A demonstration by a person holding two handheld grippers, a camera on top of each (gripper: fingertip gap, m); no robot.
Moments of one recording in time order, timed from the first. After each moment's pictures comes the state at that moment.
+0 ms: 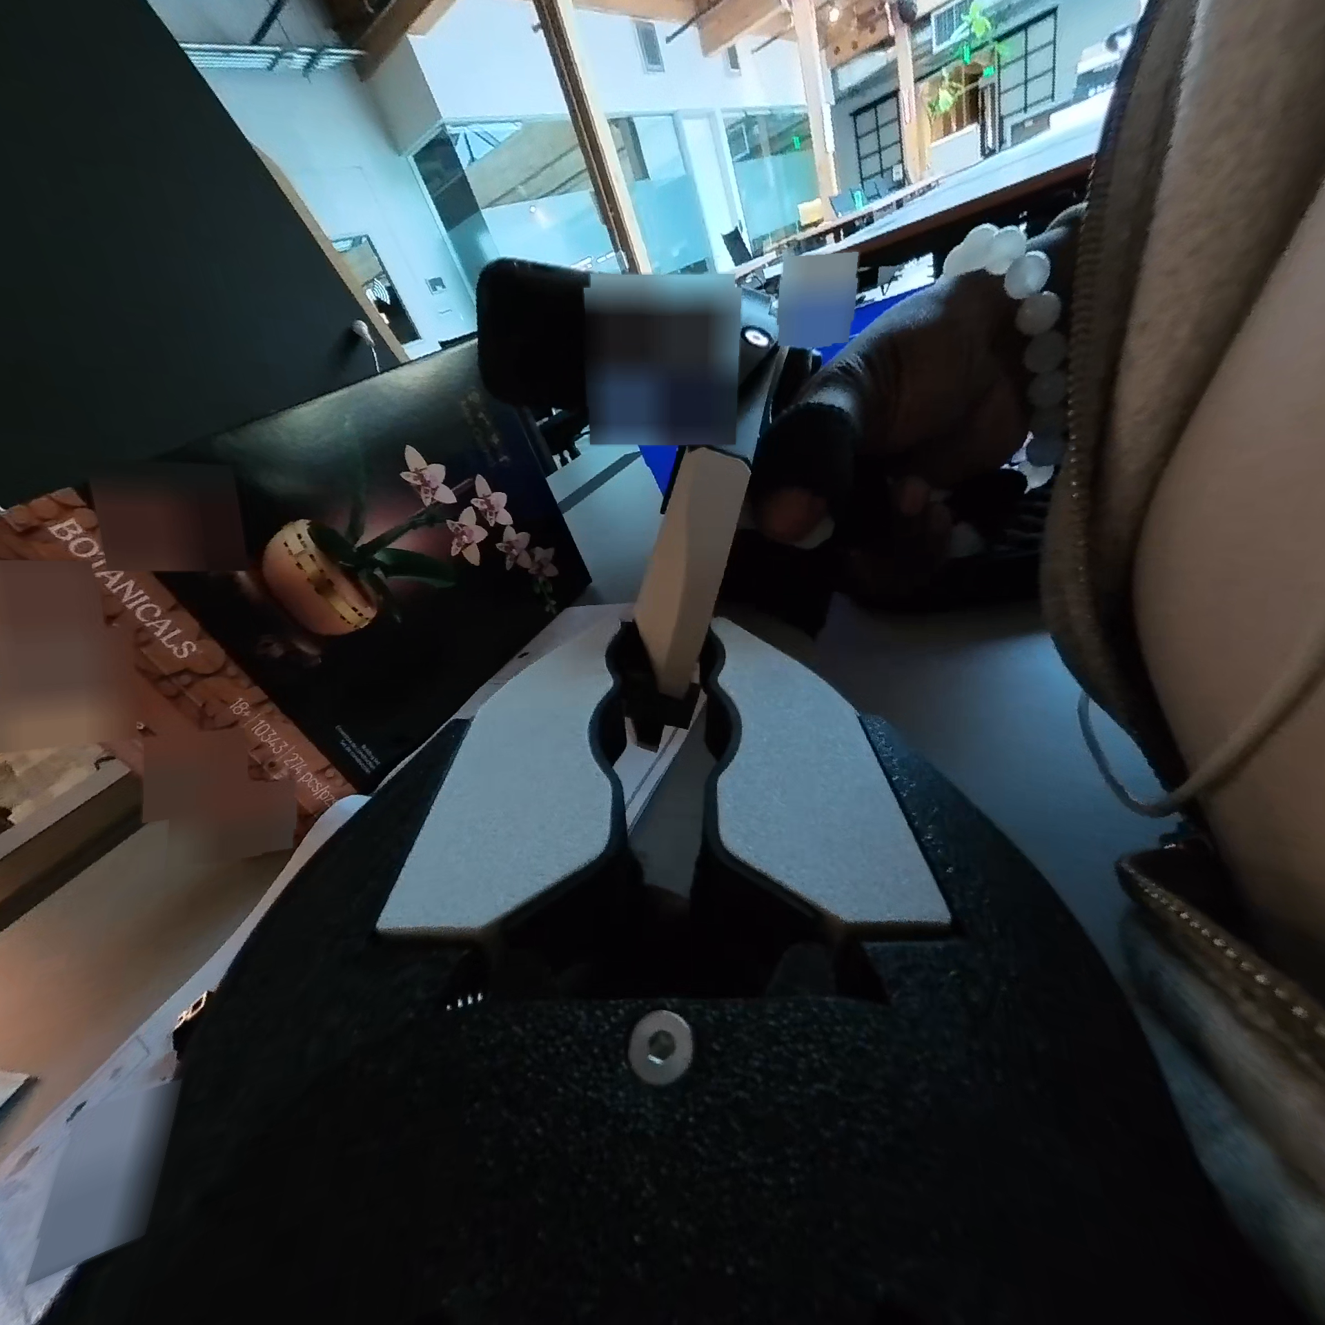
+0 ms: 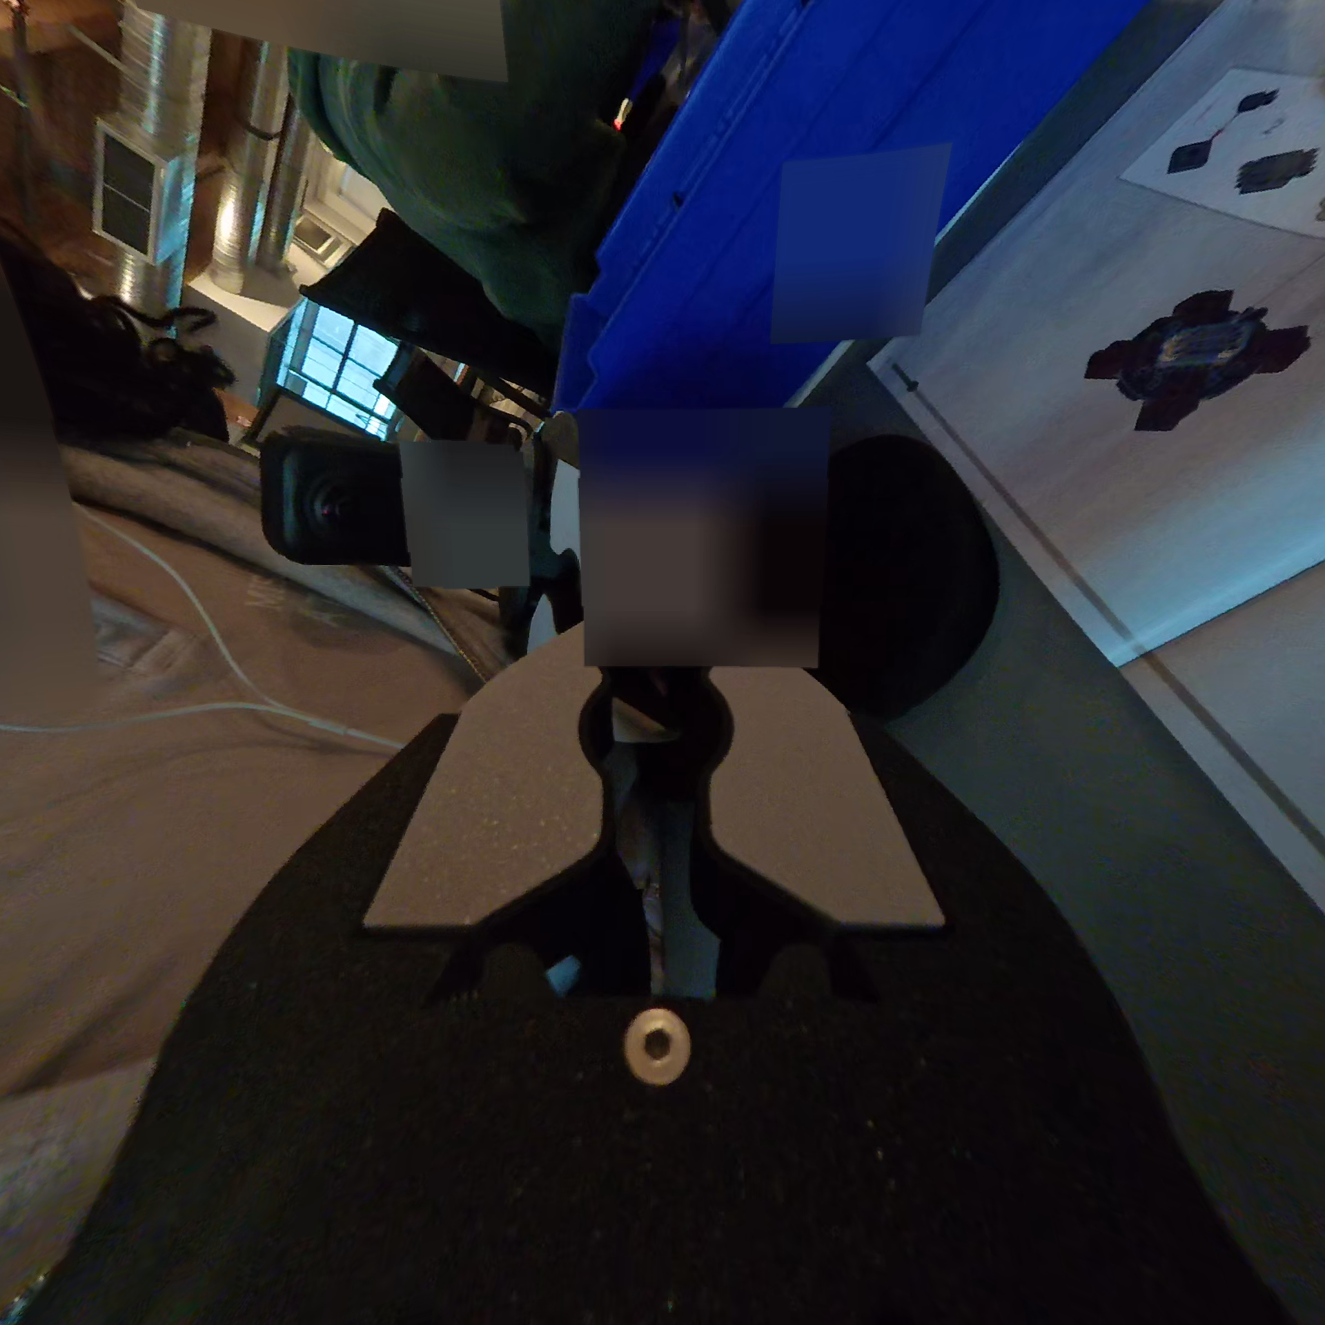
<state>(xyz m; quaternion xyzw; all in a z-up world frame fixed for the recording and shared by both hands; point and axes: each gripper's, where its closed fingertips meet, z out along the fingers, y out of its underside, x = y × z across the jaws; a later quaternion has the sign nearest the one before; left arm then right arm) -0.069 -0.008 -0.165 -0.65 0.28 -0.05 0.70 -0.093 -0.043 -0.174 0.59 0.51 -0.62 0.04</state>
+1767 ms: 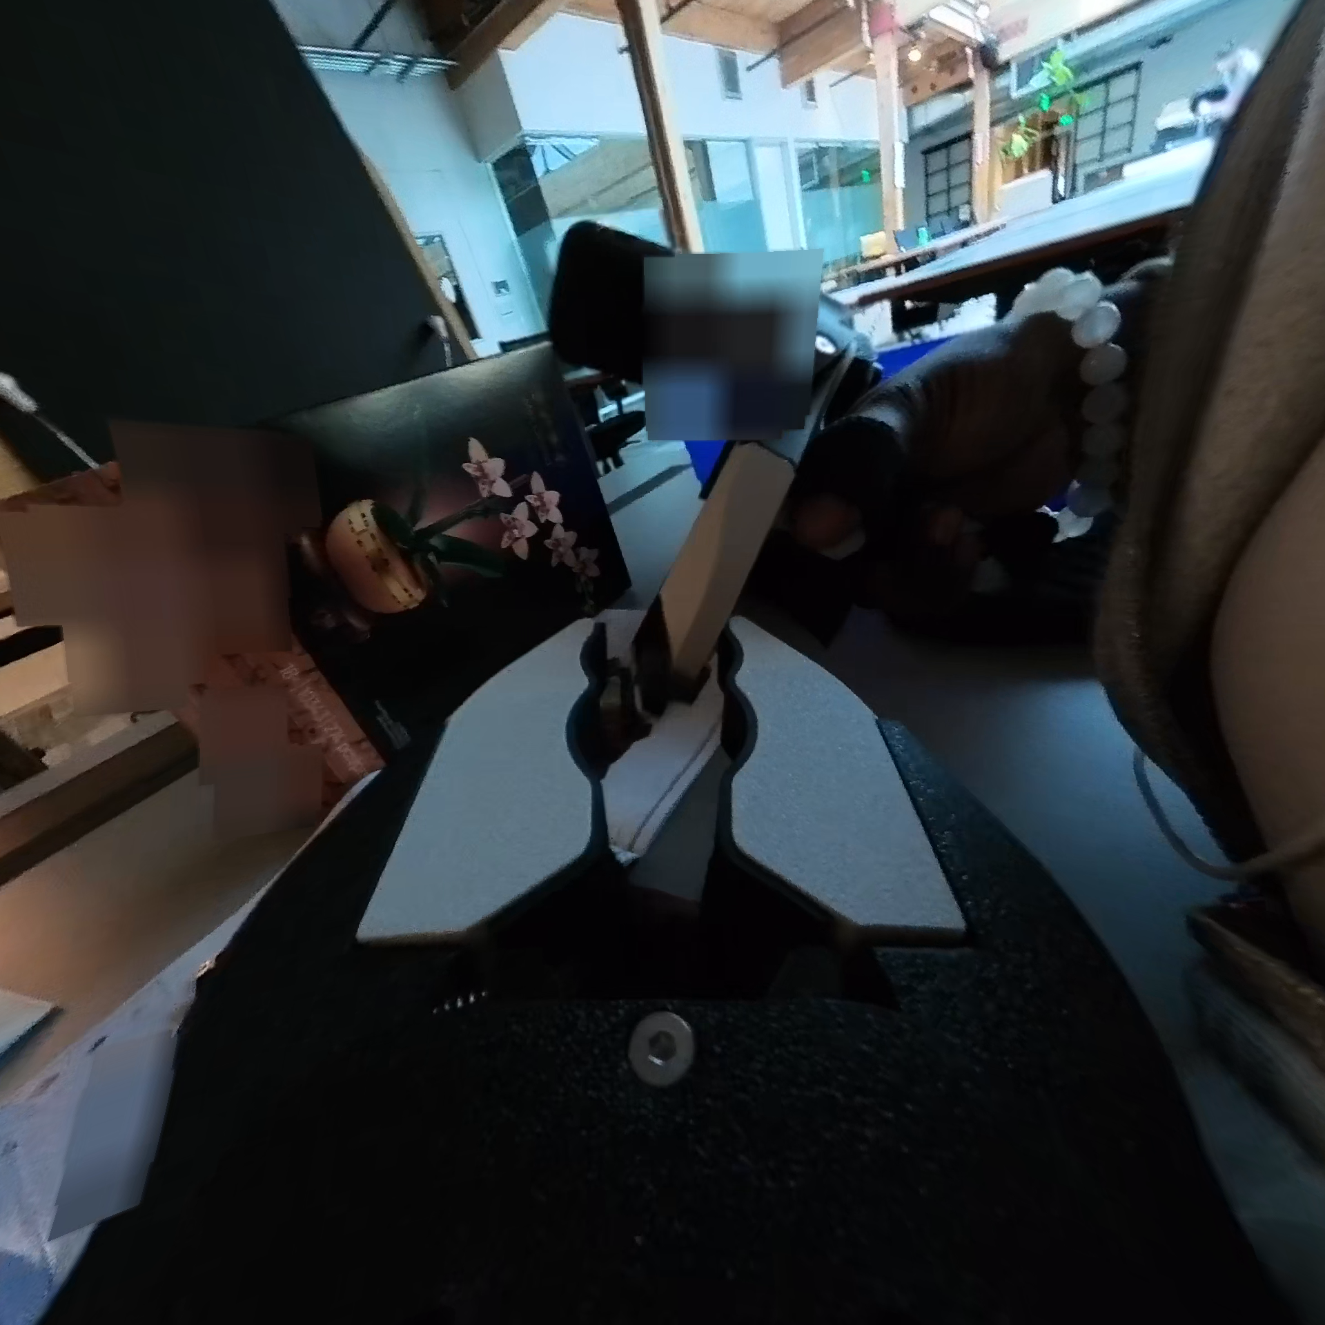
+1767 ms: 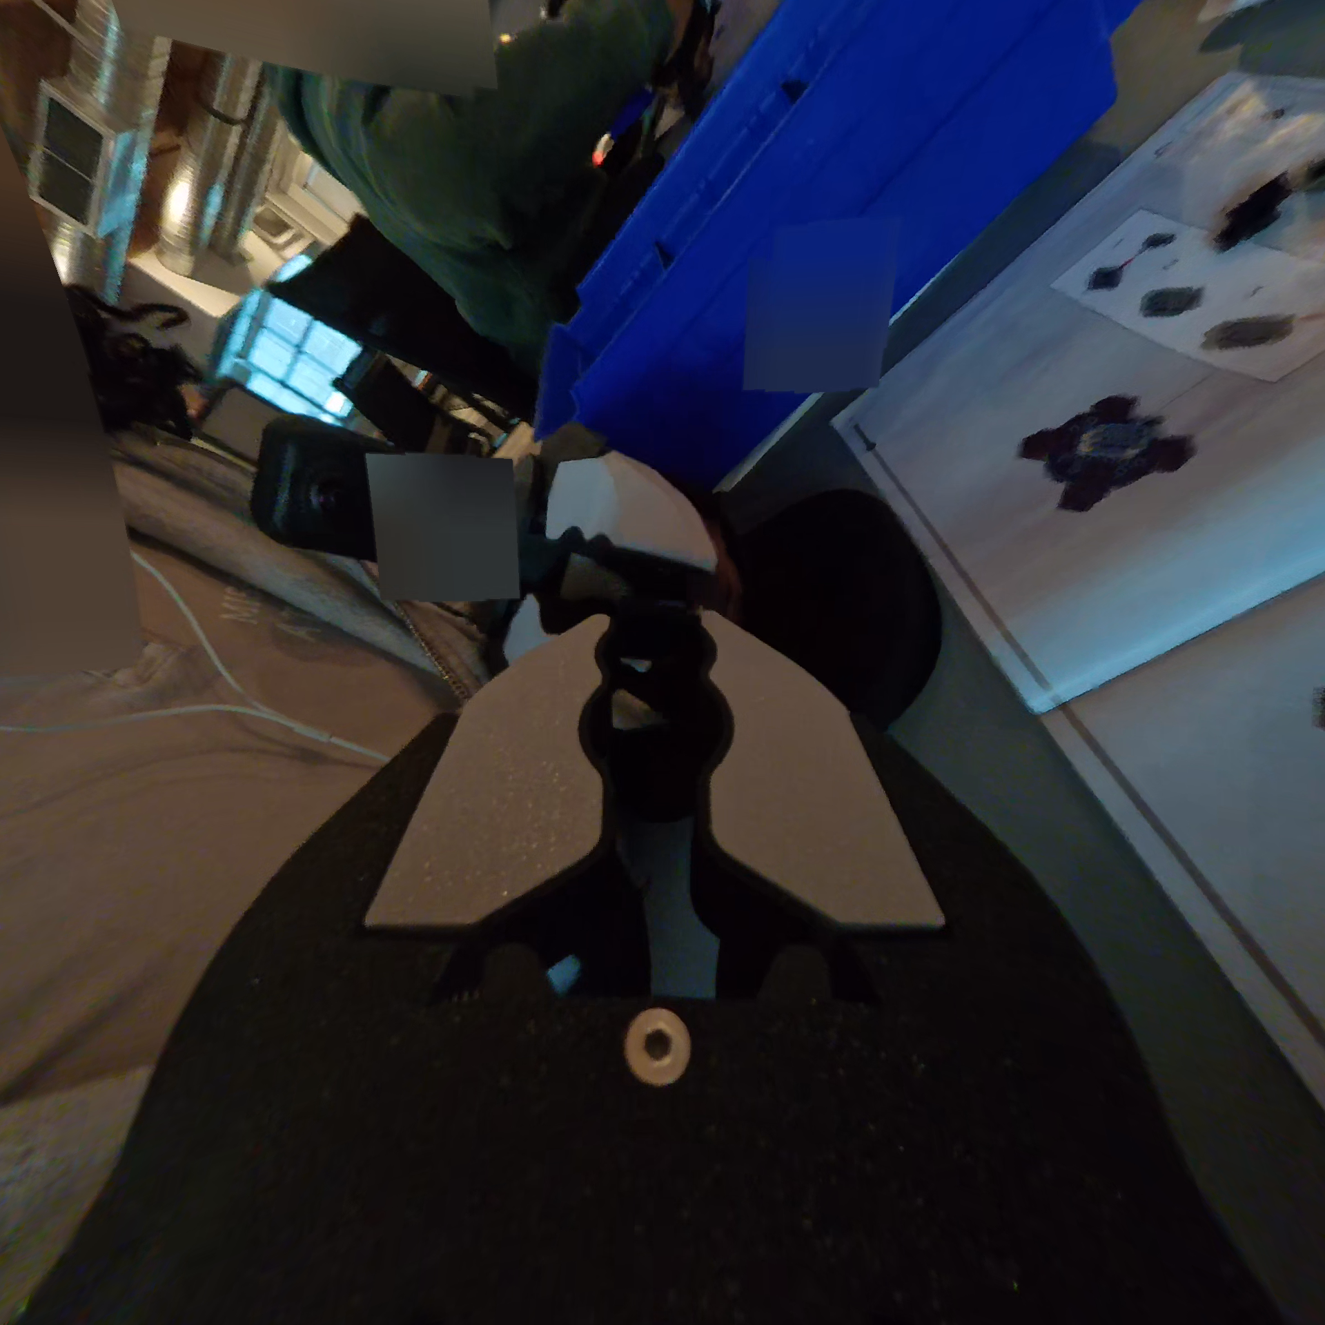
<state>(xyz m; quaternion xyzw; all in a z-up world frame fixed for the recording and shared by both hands) -0.084 -0.003 -0.156 -0.65 0.23 -0.05 0.72 -0.100 -0.030 -0.167 0.59 0.53 -0.62 -0.01</state>
